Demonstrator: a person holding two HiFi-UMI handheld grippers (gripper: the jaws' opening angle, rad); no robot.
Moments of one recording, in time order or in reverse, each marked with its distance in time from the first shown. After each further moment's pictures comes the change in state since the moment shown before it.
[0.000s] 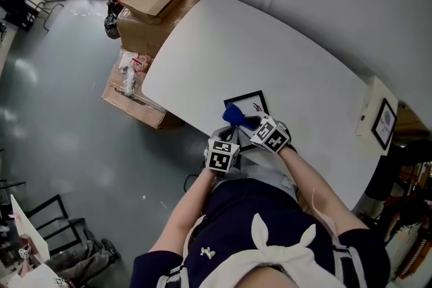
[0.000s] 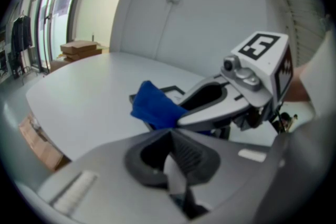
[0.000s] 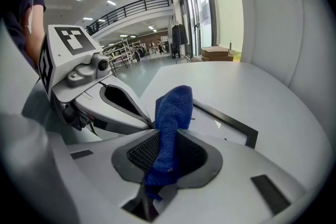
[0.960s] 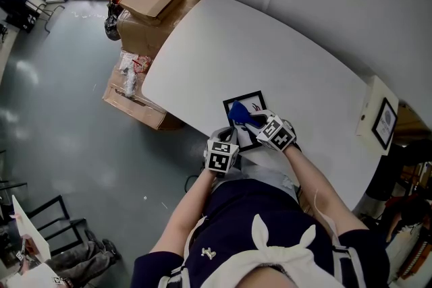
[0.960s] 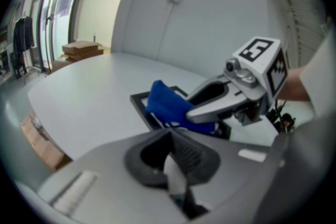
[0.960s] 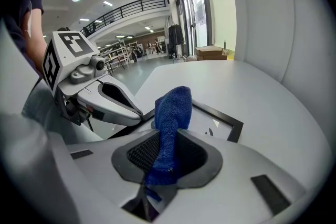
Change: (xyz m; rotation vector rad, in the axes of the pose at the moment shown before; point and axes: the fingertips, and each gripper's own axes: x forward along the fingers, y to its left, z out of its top) left arm 0.001 0.001 -0.001 -0.015 -0.009 0.016; right arm -0.015 -0.021 -0.008 0.030 -0.020 -0.036
